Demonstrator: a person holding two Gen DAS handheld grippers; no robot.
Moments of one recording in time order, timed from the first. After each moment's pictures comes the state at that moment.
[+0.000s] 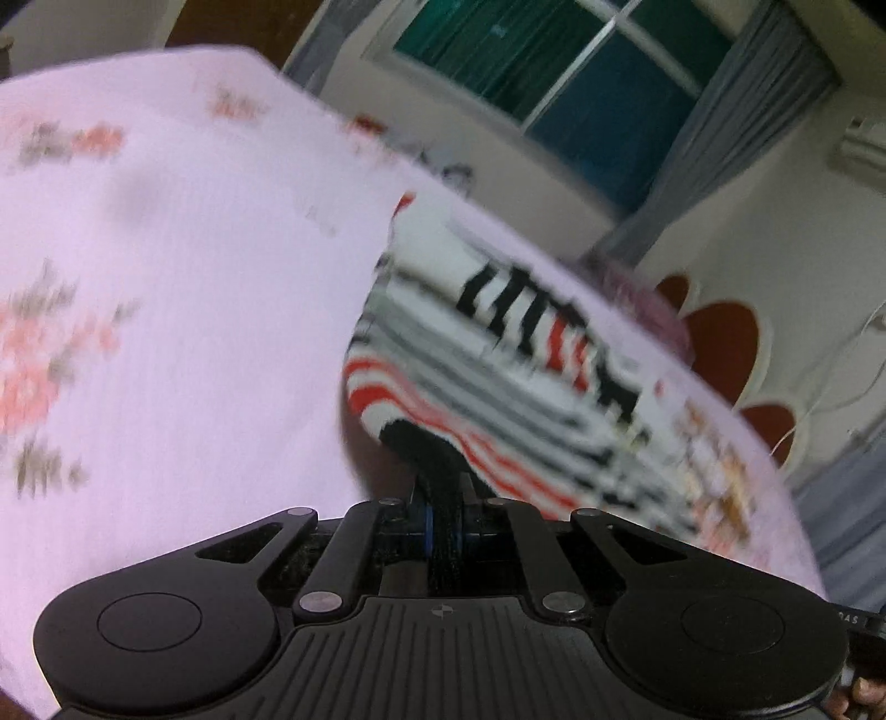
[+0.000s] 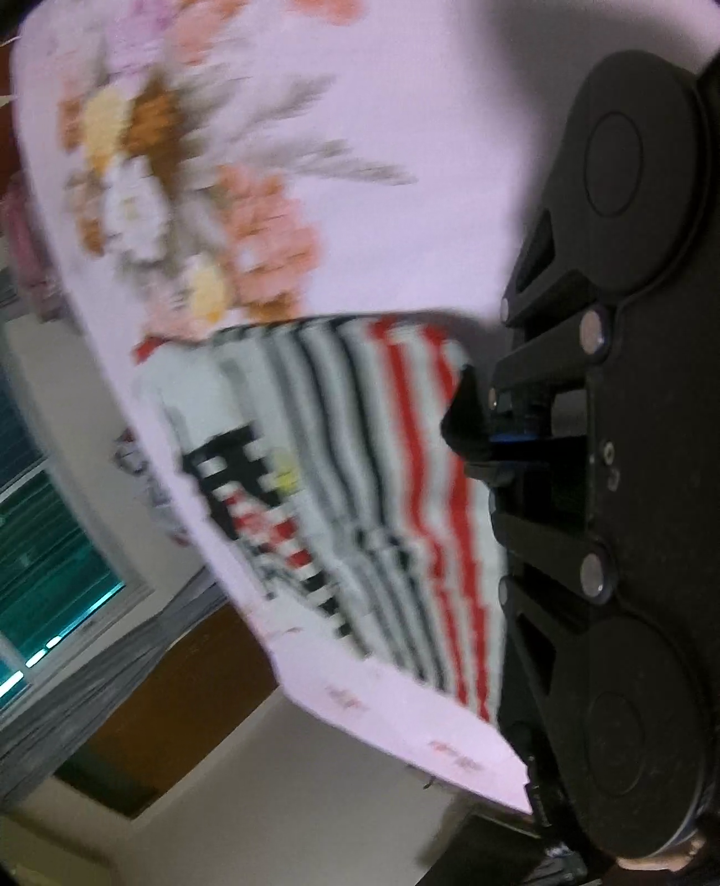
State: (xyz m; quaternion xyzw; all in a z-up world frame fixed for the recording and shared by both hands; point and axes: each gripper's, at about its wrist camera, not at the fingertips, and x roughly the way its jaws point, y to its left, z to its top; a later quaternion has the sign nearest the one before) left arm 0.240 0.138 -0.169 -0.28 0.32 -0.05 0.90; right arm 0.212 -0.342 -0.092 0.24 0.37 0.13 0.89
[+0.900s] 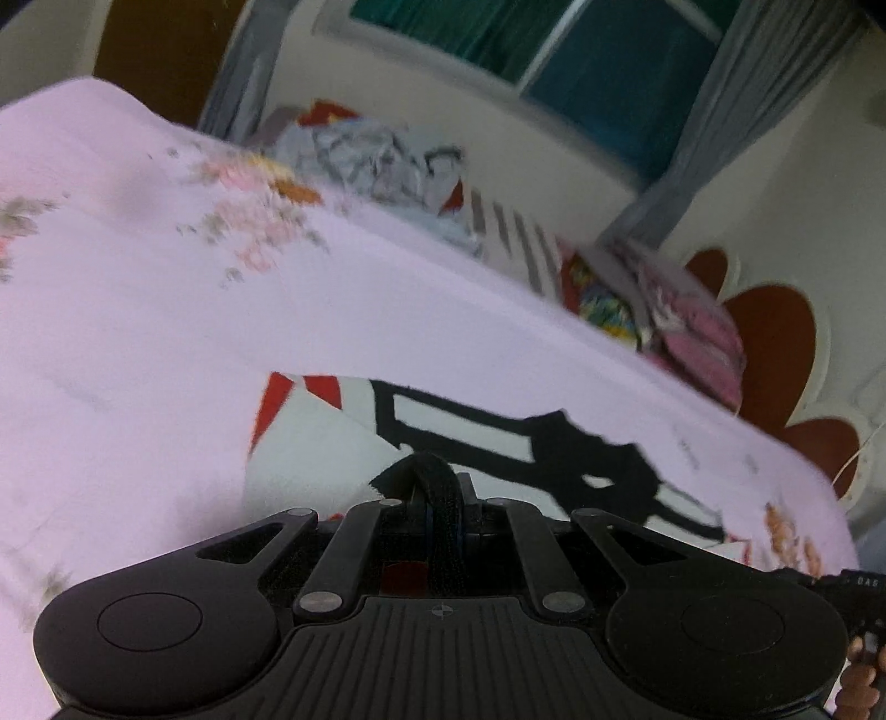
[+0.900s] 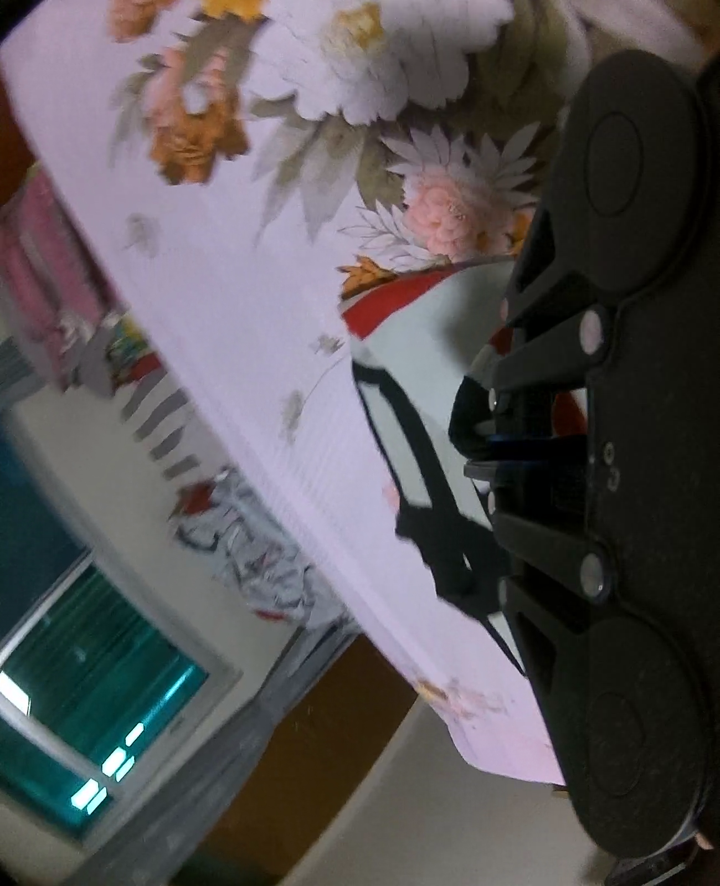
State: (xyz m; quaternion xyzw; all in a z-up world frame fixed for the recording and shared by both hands) left arm 0.627 0.121 -0.148 -0.22 0.38 -0.06 0.90; right arm 0.558 -0.367 -0.107 0.33 0.39 0.04 0.86
